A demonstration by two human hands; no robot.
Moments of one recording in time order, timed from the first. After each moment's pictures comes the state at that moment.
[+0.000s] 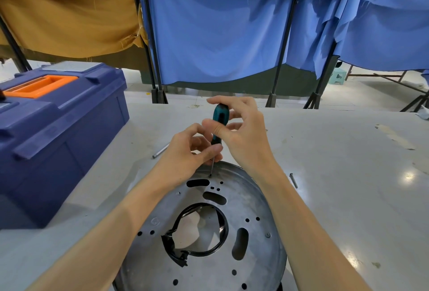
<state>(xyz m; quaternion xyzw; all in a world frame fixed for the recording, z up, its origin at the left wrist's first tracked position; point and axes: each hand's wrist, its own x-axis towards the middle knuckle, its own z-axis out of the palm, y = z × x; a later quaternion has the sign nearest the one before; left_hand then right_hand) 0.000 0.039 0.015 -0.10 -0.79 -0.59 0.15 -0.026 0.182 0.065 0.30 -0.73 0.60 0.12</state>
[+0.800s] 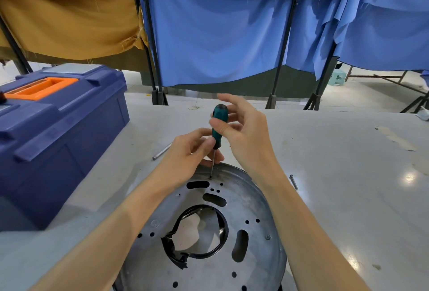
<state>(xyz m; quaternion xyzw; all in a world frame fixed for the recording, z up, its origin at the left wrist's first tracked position) 0.001 0.040 0.016 -0.11 -0.79 -0.59 0.15 -0.029 0.182 0.065 0.28 -0.72 0.62 0.11</state>
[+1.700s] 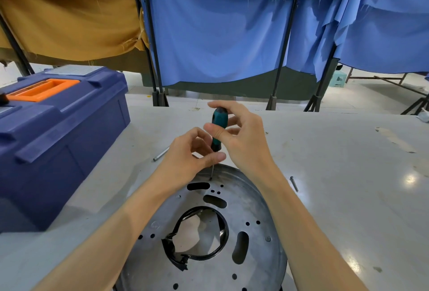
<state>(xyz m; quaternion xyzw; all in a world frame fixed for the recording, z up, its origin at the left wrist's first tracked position) 0.002 0.040 0.018 -0.08 -0.82 -0.54 0.18 -0.026 0.181 0.064 0.30 -0.74 0.59 0.12</state>
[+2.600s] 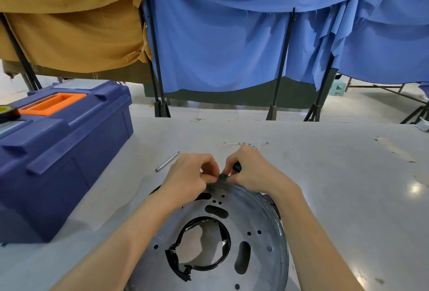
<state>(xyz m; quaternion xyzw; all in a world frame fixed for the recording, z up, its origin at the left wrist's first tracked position) 0.005 0.044 0.018 -0.03 -0.93 -0.34 0.15 -0.052 0.206 0.046 0.32 -0.91 0.26 -0.06</state>
